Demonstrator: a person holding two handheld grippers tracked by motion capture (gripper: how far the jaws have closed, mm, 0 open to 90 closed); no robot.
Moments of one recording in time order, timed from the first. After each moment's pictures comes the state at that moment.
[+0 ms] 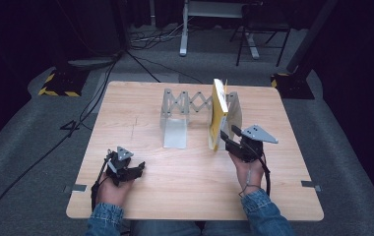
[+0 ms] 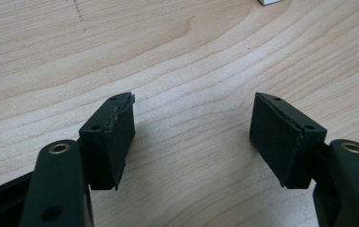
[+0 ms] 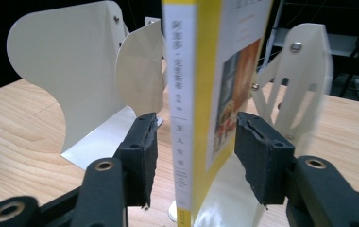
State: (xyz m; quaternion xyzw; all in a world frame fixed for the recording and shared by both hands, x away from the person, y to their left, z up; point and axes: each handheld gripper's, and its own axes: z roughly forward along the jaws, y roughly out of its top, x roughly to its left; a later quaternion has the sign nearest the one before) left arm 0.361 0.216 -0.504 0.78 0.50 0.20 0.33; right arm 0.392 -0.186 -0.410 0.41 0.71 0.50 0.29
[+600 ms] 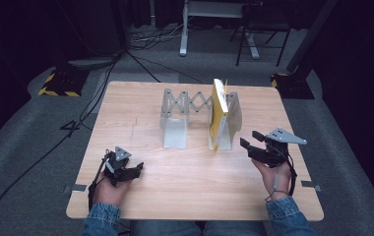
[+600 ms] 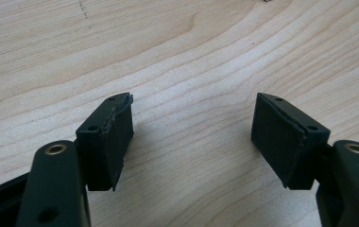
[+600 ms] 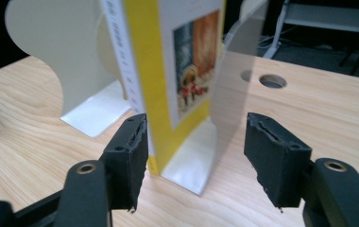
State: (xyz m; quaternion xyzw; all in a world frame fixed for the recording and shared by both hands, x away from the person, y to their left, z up) left arm 0.361 0.222 -0.504 0.78 0.49 0.19 0.33; right arm 0.380 -0.252 -0.401 0.41 0.73 0.48 0.25
